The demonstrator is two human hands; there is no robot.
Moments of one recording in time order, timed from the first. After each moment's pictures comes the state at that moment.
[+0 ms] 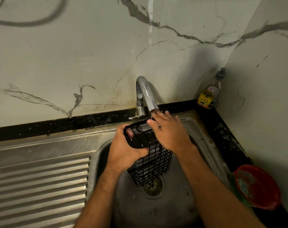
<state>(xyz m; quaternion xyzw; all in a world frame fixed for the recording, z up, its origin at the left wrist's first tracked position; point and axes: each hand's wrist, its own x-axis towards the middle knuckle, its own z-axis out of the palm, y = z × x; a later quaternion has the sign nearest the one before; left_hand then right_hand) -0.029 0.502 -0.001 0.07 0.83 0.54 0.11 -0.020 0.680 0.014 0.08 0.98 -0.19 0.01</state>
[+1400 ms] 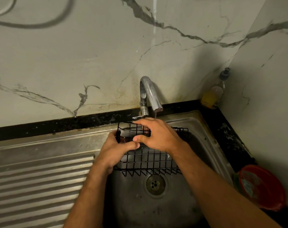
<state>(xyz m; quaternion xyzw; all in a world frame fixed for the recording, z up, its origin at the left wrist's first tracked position) -0.040 0.472 0.017 -0.03 0.79 0.57 0.24 -0.027 0.656 0.025 -0.06 0.94 -0.32 0.01</state>
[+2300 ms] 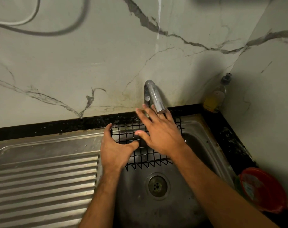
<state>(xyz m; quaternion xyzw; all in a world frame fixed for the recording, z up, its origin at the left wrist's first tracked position) -0.026 0.476 0.011 -0.08 0.86 0.50 0.00 -0.022 0.649 0.030 -0.07 0.99 -0.02 -0.11</state>
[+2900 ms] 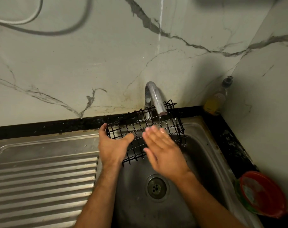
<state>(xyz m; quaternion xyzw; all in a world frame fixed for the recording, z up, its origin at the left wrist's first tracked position) -0.039 0.481 0.012 -0.15 0.79 0.60 -0.02 0.025 0.642 -0.029 -0.13 0.94 -0.14 -0.28</state>
